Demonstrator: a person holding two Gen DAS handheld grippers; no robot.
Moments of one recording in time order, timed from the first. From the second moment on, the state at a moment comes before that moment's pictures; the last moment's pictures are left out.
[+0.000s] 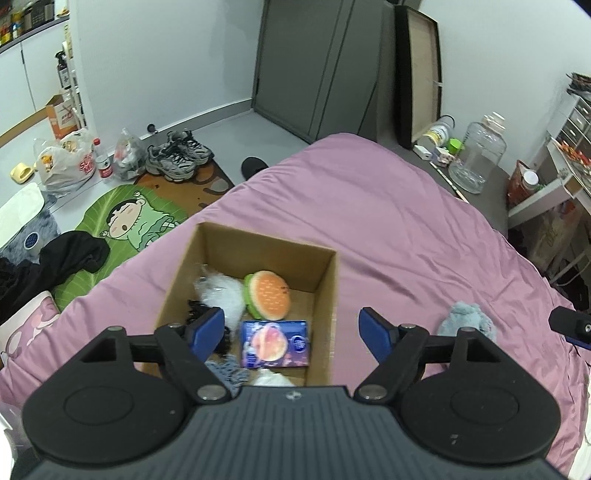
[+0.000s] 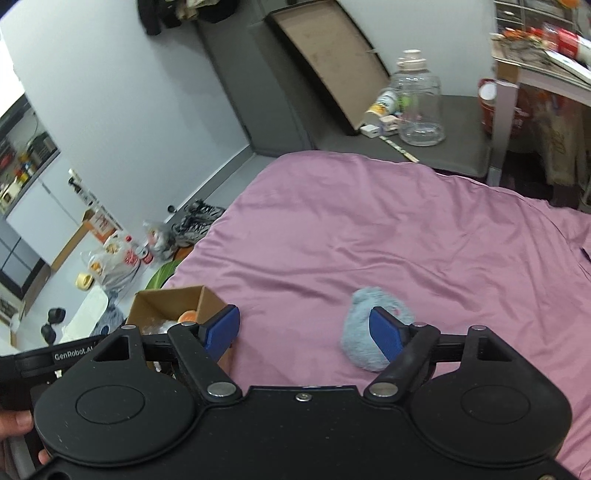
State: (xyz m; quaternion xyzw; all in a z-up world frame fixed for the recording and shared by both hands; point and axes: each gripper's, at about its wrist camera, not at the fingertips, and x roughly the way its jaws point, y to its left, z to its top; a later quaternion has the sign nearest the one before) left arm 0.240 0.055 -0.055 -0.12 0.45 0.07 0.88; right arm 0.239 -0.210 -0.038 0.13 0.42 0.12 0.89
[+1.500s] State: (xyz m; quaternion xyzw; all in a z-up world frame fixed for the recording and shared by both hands) left arm 0.318 -0.117 -0.137 -0.14 0.50 0.00 0.85; right arm 0.317 -0.310 -0.170 0.28 0.52 0.13 0.80
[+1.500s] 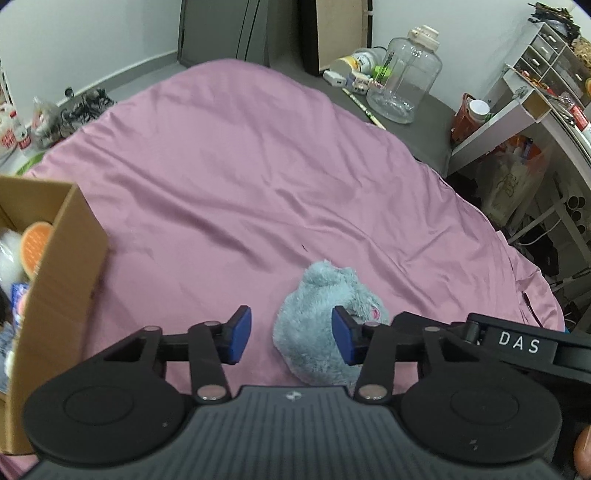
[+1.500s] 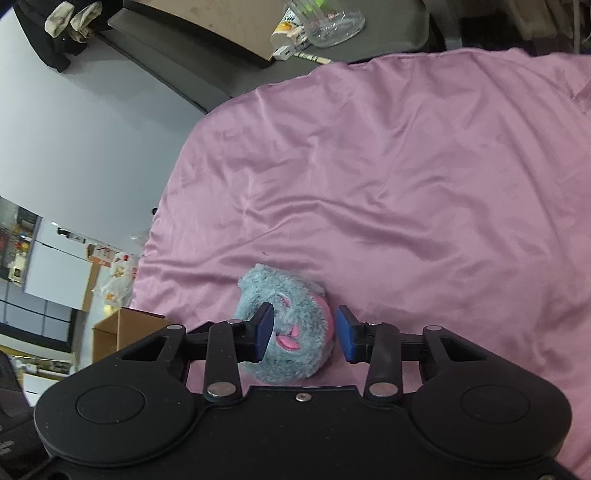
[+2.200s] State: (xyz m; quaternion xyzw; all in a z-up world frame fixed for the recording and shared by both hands) left arm 0.325 -0.115 -0.165 -0.22 0.52 0.00 0.83; right arm 0.333 -0.293 -0.199 0.28 0.55 0.14 0.77
